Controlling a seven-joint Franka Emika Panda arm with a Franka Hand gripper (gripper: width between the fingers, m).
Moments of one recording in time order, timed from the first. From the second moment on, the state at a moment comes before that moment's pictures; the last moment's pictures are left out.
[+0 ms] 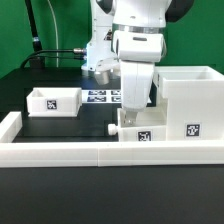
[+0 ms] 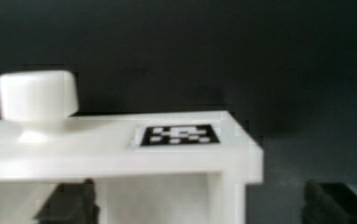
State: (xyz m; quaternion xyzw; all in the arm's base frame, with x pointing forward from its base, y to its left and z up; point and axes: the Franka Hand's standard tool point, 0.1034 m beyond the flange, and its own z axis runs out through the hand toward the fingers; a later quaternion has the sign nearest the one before) arm 0.534 0.006 0.033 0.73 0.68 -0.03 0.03
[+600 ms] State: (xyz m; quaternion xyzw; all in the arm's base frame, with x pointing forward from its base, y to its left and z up) arm 0.539 -0.051 0.072 0.72 0.69 -0.04 0.03
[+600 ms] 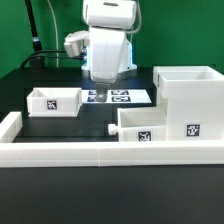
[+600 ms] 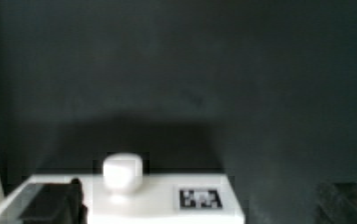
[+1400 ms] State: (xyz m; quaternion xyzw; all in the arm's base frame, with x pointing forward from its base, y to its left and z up) arm 0.529 -0.092 0.030 0.72 0.70 0.00 -0.03
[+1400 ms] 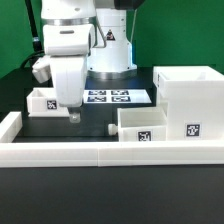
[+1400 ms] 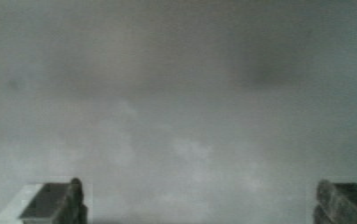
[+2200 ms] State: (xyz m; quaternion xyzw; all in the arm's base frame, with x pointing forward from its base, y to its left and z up) arm 0.542 -0.031 0.019 0.76 0.65 0.01 -0.06
